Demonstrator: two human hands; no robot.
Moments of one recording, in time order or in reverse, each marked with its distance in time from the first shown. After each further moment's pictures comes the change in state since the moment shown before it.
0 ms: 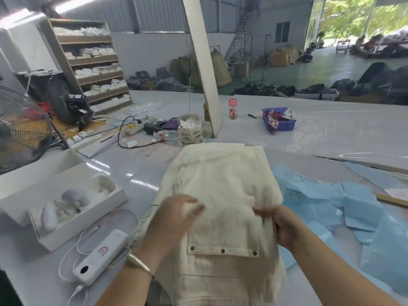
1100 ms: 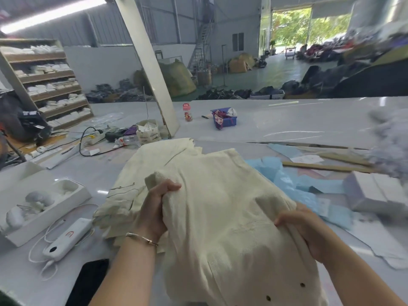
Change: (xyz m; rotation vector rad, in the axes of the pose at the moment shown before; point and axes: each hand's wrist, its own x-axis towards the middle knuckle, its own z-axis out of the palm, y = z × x) left_hand -0.123 0.140 0.073 -1.271 -0.314 -0.146; right_hand -0.281 0.016 -0.151 -0.297 0.208 -0.274
